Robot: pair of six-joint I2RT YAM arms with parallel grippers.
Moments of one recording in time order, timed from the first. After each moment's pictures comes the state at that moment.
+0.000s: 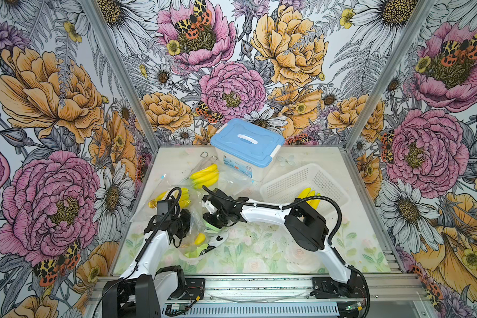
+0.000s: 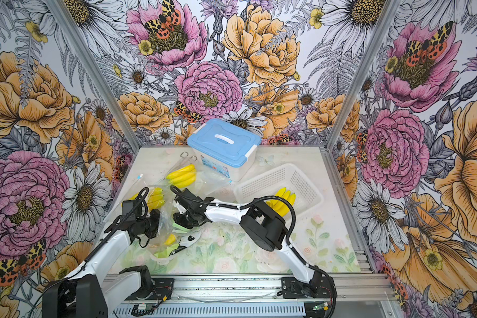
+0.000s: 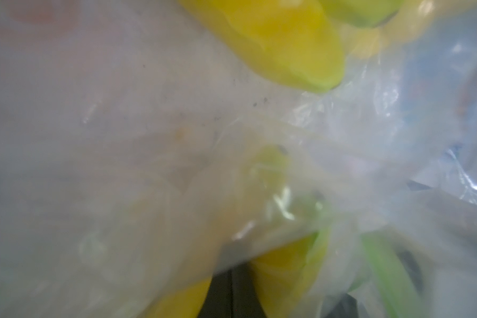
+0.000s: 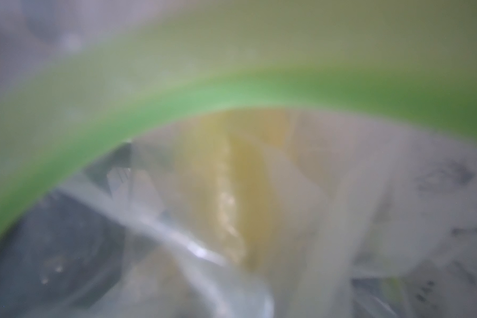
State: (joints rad) left arm 0.12 1.03 0.45 -0.47 0.39 -0.84; right arm 1.03 2.27 1.71 -0.33 -0.49 0.75
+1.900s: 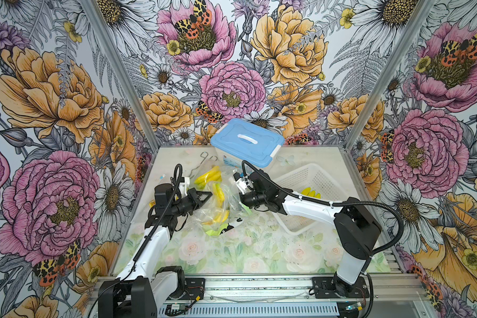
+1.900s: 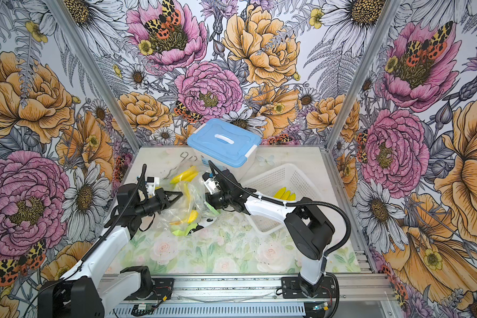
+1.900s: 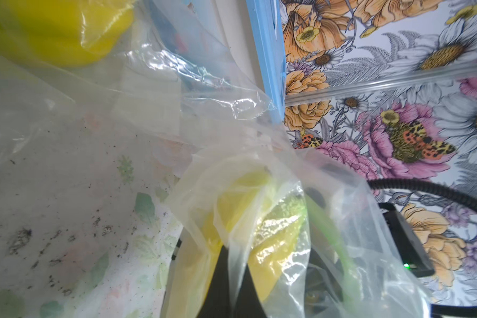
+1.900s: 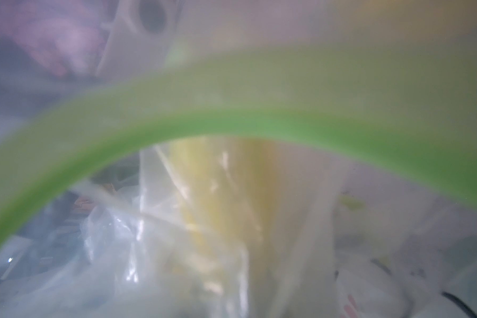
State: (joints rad) left arm 0.06 1.03 0.55 -0.06 0.85 -0.93; right arm 0.80 1.79 1.21 0.02 -0.70 0.68
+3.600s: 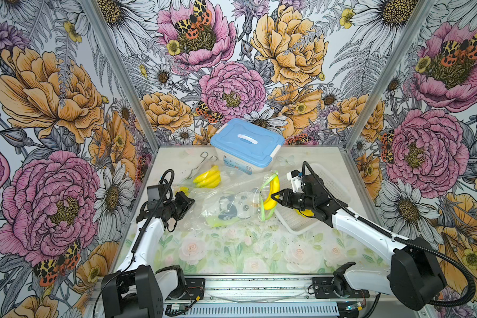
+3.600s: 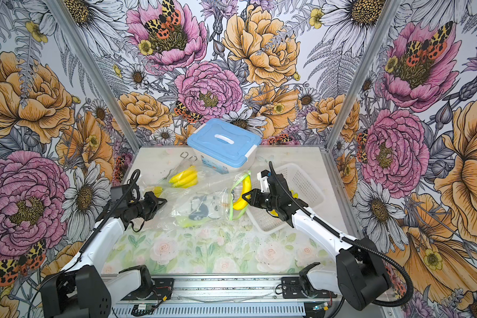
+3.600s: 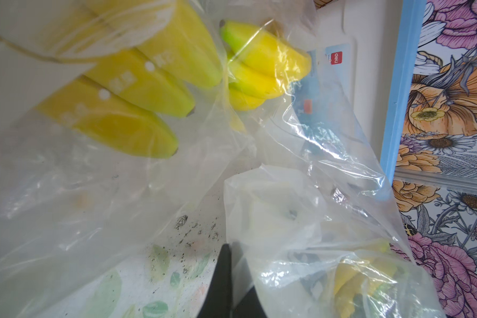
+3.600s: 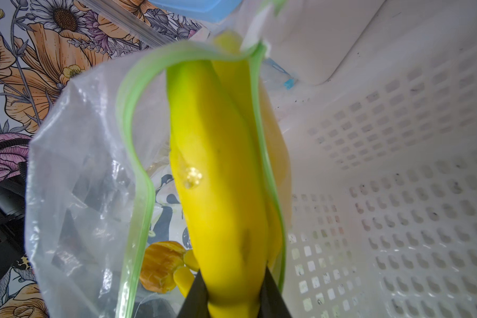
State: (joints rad) left arm 0.20 1.11 0.66 -0.45 0.55 -0.78; right arm 0.44 1.28 0.77 -0.12 -0.48 0.71
